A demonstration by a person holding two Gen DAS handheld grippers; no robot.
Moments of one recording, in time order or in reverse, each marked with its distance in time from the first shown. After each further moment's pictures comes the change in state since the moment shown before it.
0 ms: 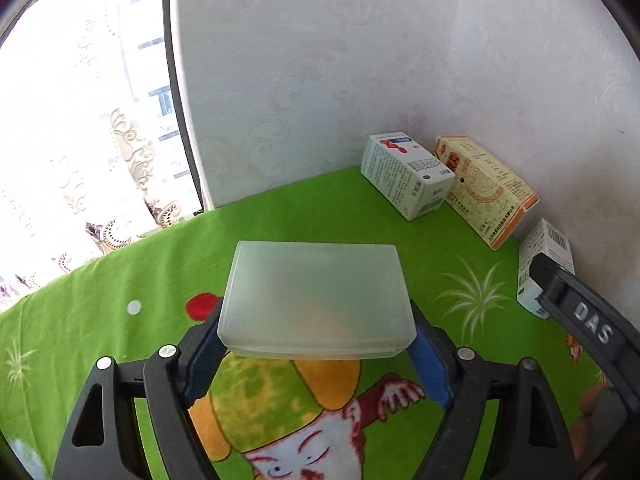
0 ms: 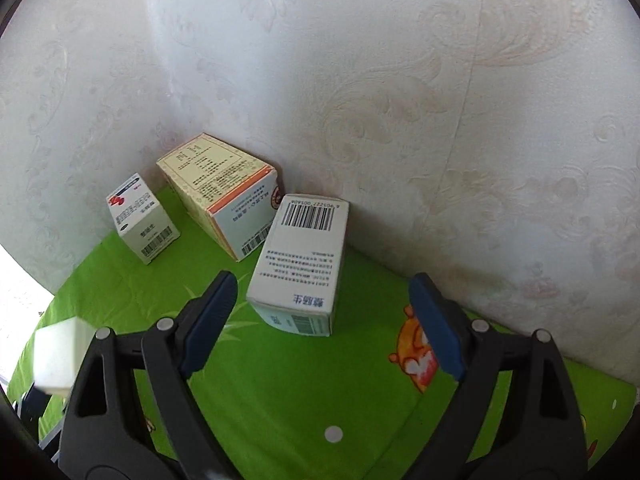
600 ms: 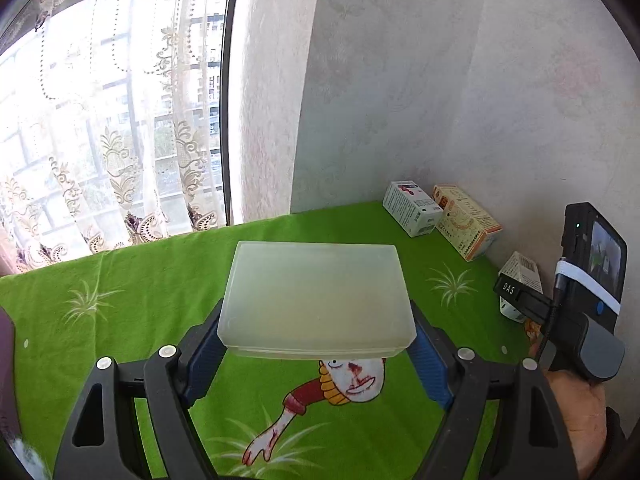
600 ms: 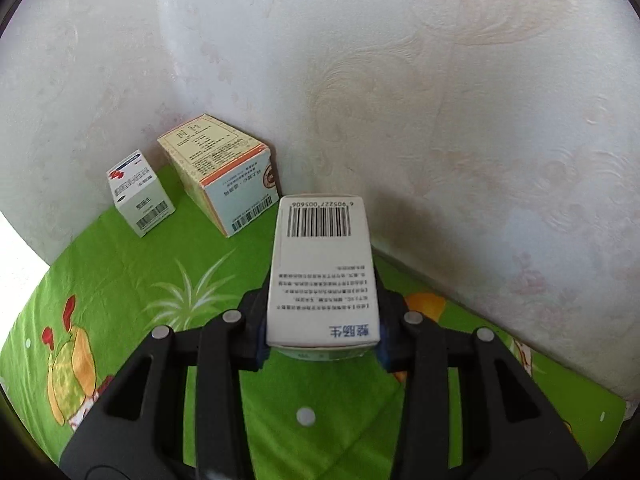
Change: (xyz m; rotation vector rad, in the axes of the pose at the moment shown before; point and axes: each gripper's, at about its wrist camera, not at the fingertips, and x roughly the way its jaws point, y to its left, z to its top) left arm -0.085 0.038 -0.027 -0.106 -0.135 0.008; right arm -0.024 -0.031 -0.021 -0.073 0.013 0.039
